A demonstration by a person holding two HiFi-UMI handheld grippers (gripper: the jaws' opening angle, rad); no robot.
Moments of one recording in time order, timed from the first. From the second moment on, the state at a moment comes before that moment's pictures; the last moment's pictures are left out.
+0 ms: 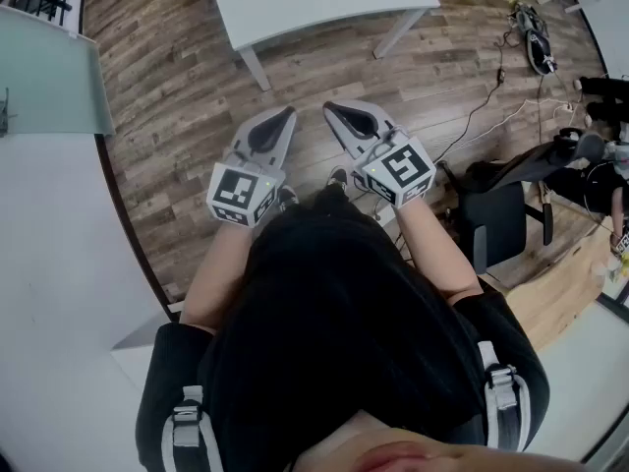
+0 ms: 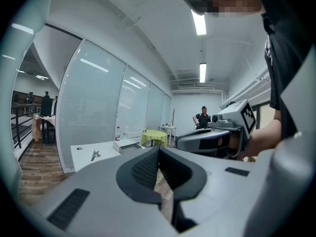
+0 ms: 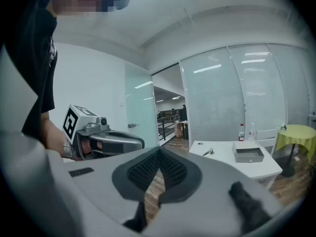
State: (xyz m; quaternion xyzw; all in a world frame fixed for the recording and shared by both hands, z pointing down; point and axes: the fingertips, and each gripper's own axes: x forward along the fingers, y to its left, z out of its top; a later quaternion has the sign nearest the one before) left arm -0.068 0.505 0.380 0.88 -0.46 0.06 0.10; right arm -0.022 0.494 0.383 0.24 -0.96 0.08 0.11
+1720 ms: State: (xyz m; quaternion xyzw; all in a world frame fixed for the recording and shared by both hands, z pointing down) left arm -0.030 0.401 0.382 0.85 -0.50 0.06 0.12; right arm 0.027 0.381 0.391 0.22 -0.97 0.08 0.10
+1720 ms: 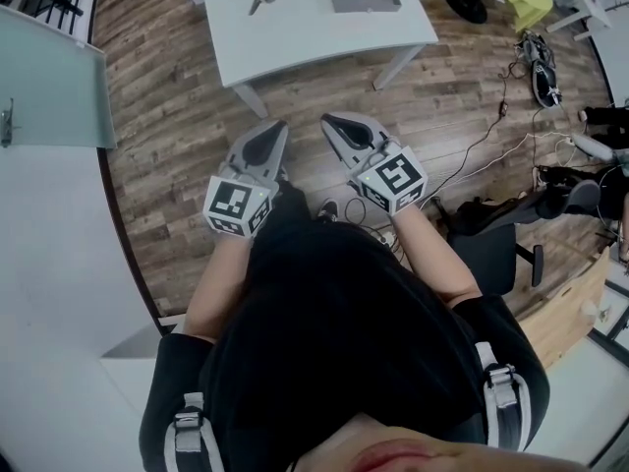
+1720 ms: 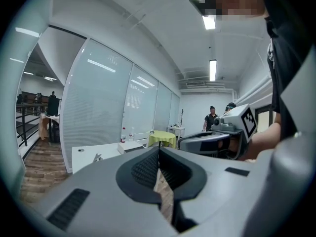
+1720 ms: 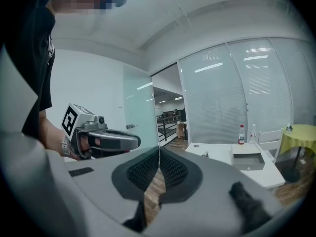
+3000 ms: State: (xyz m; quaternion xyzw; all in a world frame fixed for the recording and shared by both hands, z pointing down) left arm -0.187 0.209 0.398 0.87 -0.47 0.05 0.13; right arm -0.130 0.195 0.400 0.25 -0.95 0.08 0.14
